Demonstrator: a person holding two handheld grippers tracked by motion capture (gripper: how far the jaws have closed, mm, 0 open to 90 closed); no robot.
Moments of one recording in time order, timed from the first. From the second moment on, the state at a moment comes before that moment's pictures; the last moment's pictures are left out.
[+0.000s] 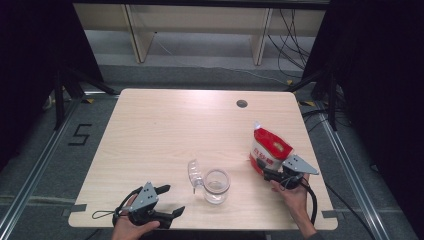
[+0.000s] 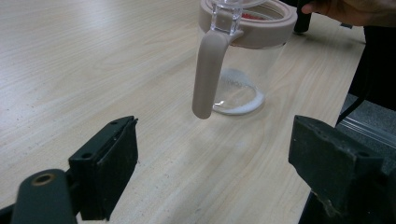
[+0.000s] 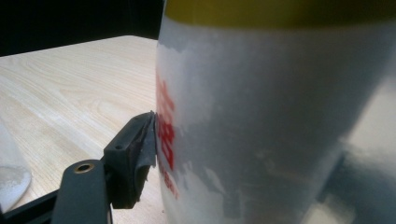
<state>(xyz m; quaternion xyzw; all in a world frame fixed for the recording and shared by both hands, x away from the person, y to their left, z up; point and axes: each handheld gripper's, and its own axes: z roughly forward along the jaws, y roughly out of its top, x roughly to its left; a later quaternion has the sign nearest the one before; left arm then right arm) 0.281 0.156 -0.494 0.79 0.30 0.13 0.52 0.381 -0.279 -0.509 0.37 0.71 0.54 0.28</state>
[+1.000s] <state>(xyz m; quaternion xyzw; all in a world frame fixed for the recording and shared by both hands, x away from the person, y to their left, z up) 0.281 0.154 -0.495 0.80 0.29 0.13 0.51 0.389 -0.281 -0.514 0.35 0.71 0.55 0.29</state>
